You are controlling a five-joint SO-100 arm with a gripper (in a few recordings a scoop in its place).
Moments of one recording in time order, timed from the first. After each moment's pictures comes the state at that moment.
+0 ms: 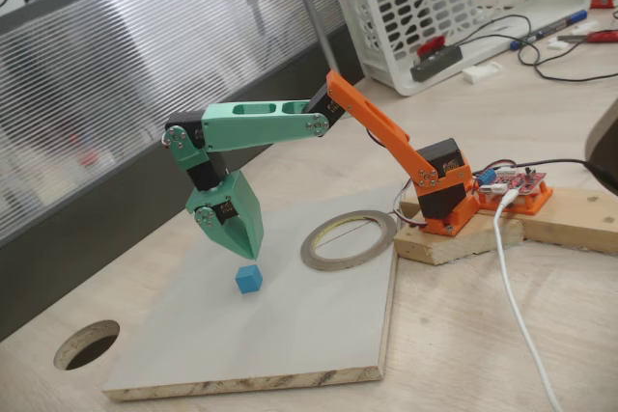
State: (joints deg) arm -5.3 59.3 46.8 110.4 101.9
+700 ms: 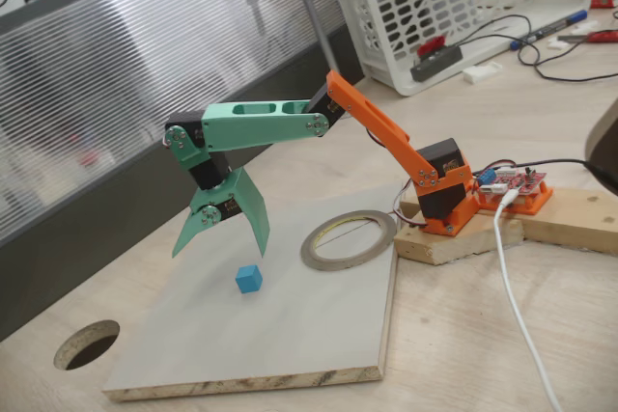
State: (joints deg) arm -5.3 59.2 46.8 114.0 101.9
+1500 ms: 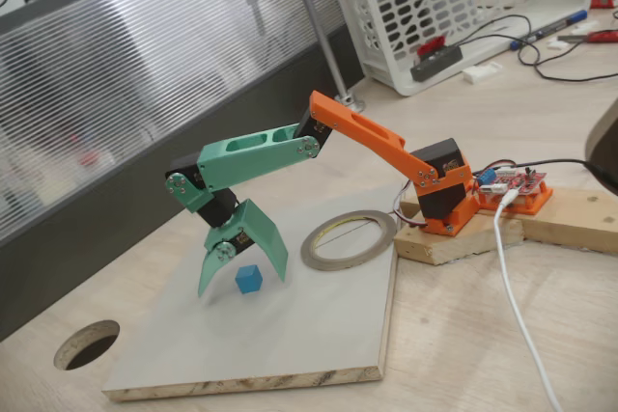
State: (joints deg) arm -5.3 47.6 46.7 114.0 101.9
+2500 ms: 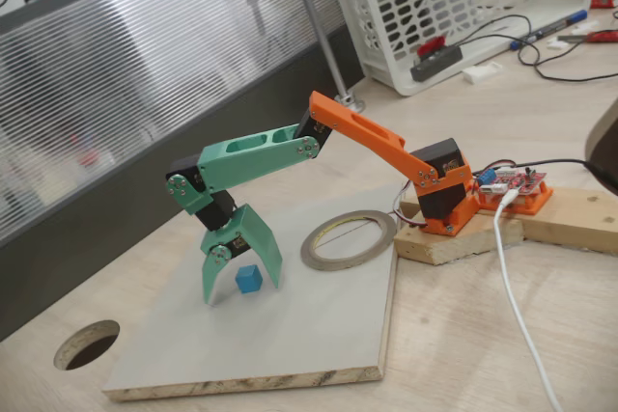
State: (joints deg) arm -5.3 47.6 47.7 109.0 101.9
